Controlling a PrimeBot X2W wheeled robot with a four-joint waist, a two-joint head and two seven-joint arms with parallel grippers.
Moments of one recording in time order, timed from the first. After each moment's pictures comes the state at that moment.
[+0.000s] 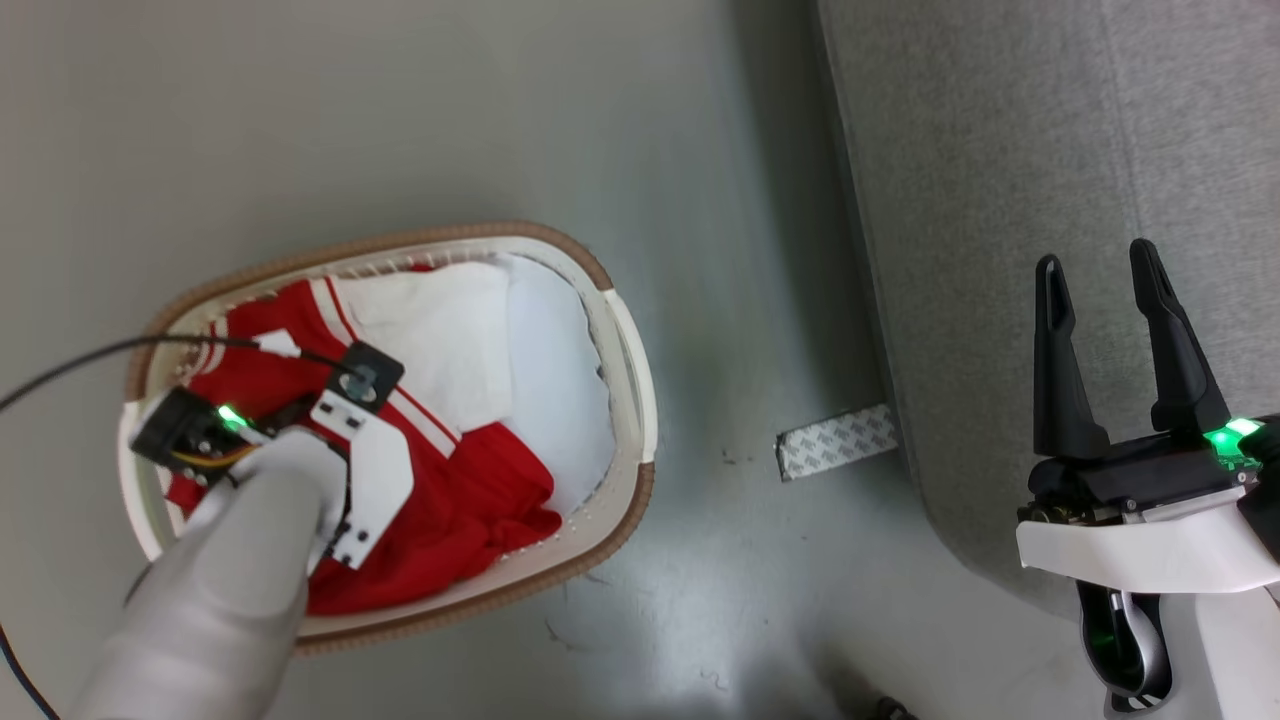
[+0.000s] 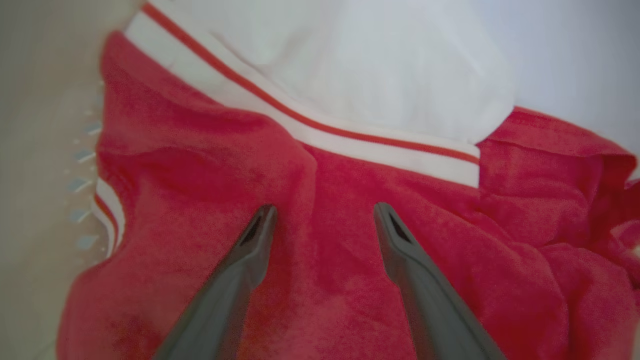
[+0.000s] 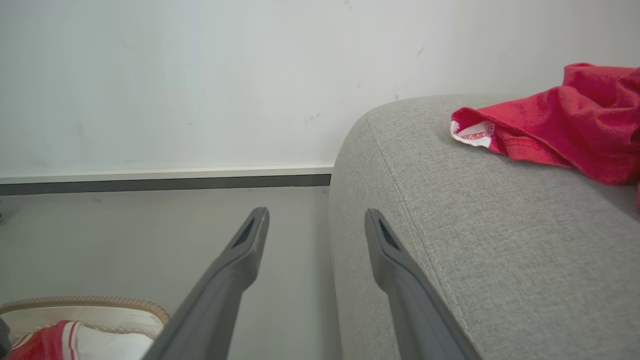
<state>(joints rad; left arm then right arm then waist) -0.82 0.26 -0.46 1.02 0.12 -0.05 0.19 -0.34 -0.05 0.09 -0.01 0.29 0.13 -0.26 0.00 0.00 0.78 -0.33</state>
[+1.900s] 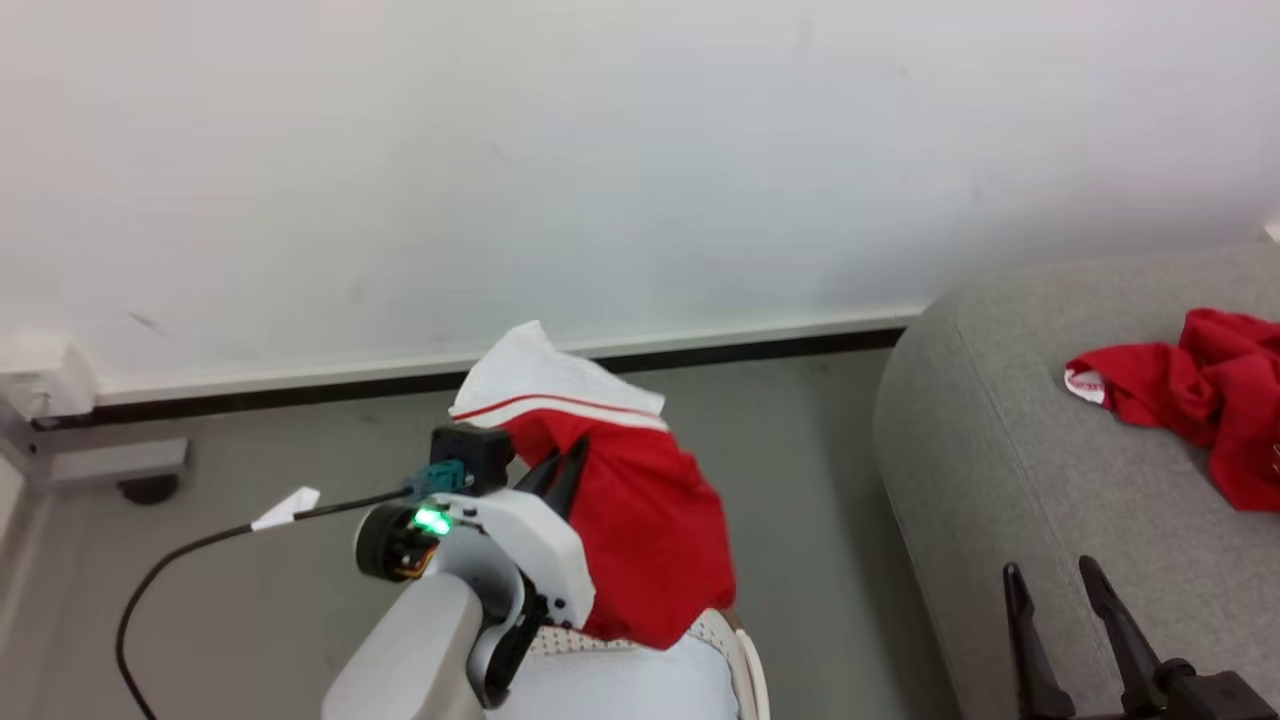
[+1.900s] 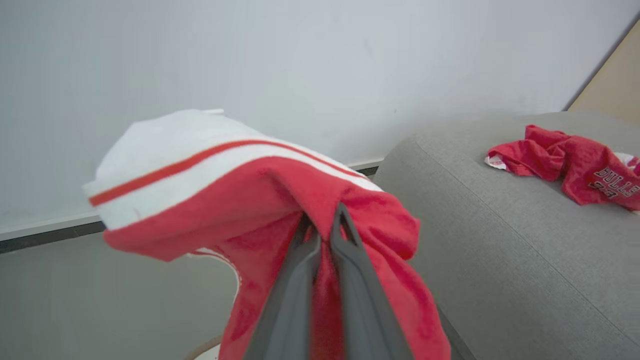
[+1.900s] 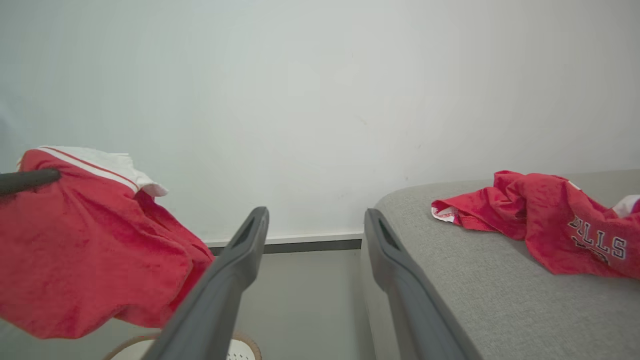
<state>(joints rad) -0.57 0.05 -0.43 0.73 -0.38 -0.09 -0.07 0.01 -0.05 0.05 0.18 0.23 0.13 -0.26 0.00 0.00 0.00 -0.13</state>
